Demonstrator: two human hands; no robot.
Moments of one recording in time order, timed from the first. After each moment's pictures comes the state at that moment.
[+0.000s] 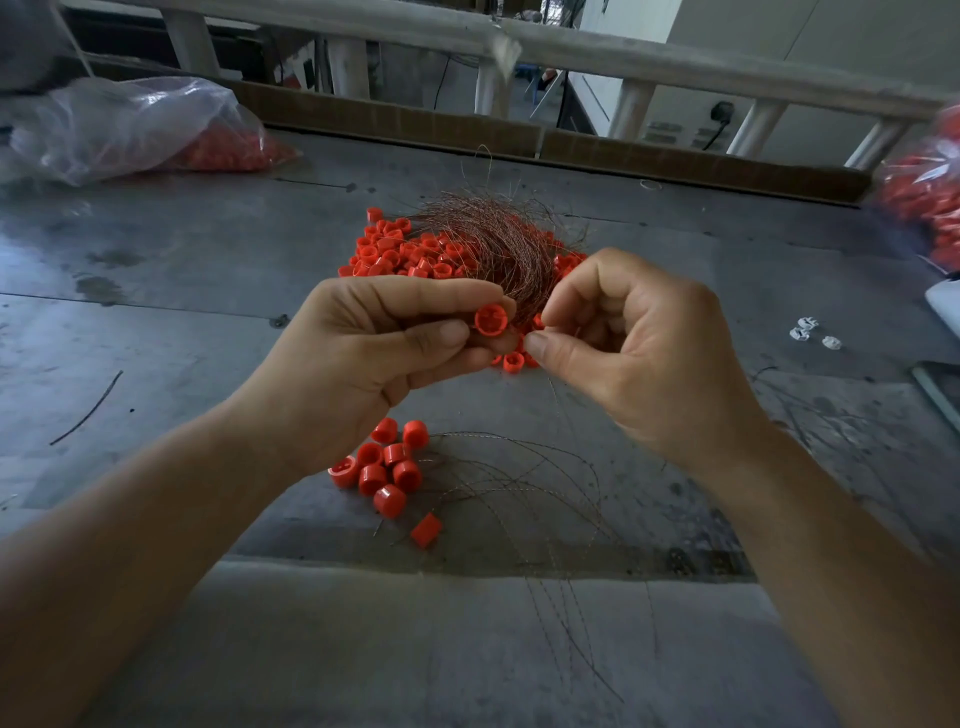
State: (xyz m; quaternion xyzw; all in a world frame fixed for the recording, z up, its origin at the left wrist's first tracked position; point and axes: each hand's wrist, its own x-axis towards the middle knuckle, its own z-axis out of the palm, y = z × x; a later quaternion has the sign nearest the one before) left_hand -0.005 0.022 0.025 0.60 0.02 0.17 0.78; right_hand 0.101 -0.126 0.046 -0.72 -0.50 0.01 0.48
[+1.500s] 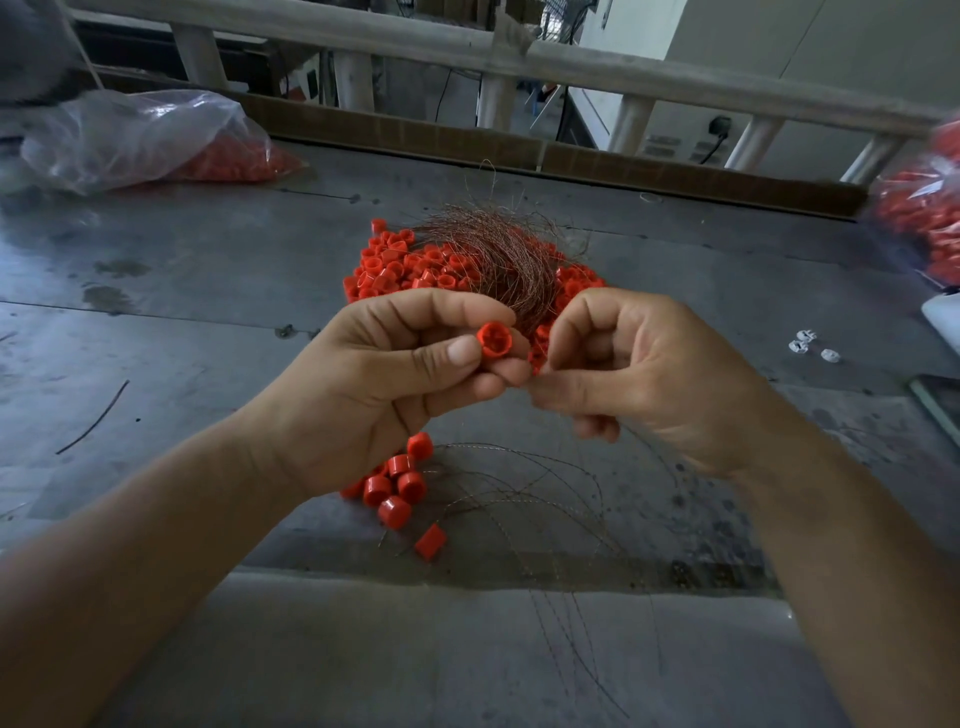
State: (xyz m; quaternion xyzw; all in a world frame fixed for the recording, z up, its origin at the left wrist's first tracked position) left_hand -0.007 0.021 0.024 0.52 -0.03 0.10 0.85; right_hand 0.107 -0.130 0.055 -0.69 -0.43 0.28 0.51
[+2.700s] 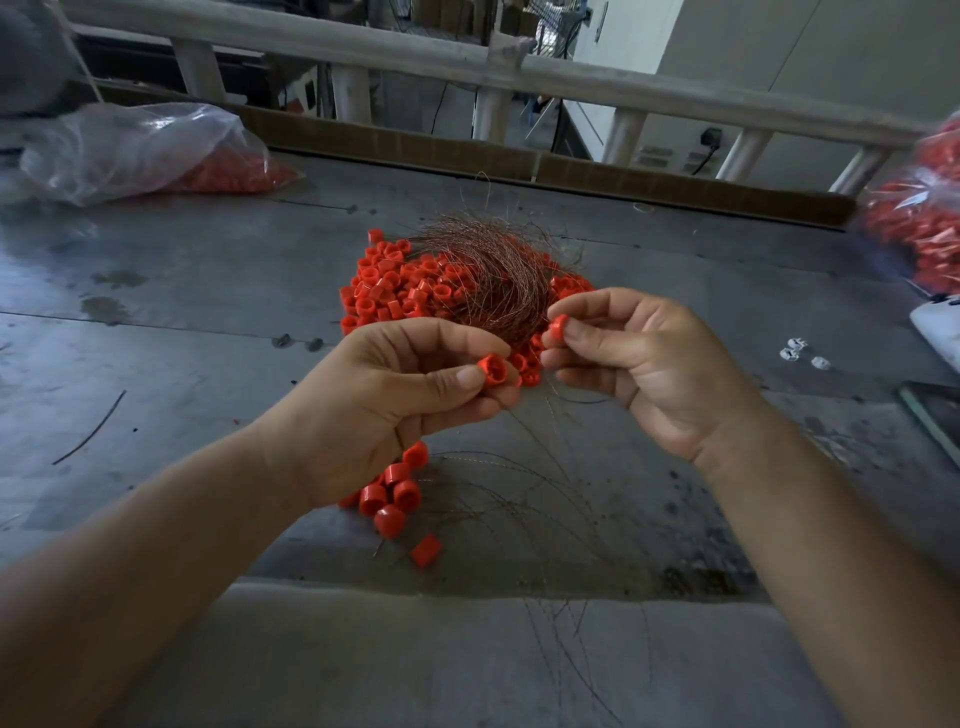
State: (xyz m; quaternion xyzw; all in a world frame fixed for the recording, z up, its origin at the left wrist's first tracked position) left_hand -0.002 0.021 0.019 0.56 0.04 0.08 0.82; right_hand 0.134 -0.124 0.041 -0.61 -0.28 0.33 0.67
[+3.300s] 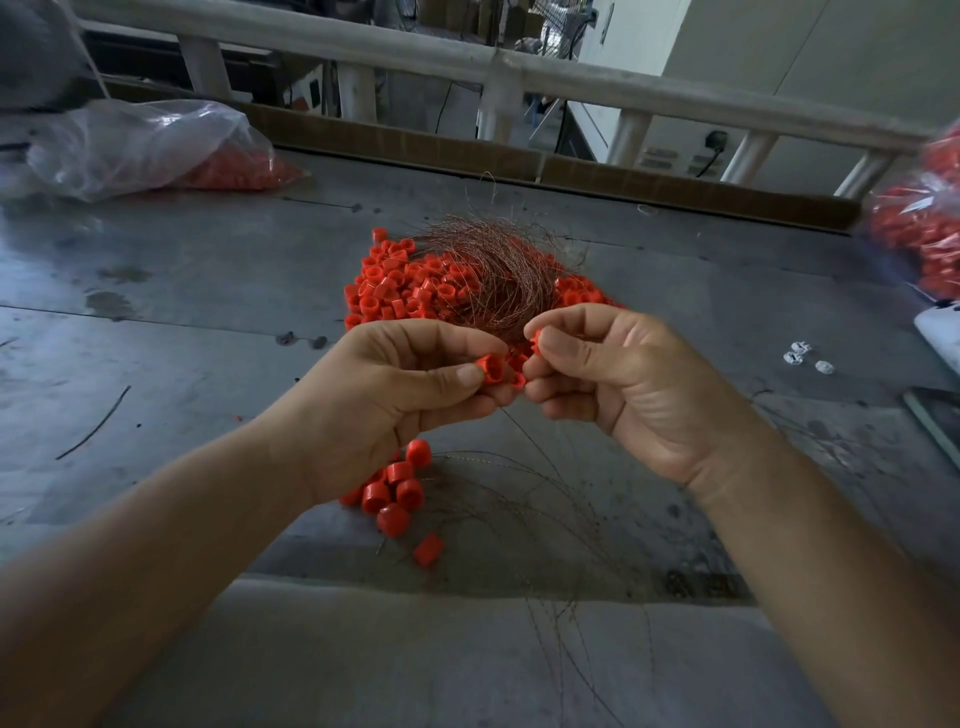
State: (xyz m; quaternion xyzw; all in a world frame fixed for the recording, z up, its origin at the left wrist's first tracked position) left_hand -0.002 0.022 0.020 0.57 0.08 0.09 0.81; right_hand 0.116 -0.120 0.041 -0.58 -0.30 0.39 0.65
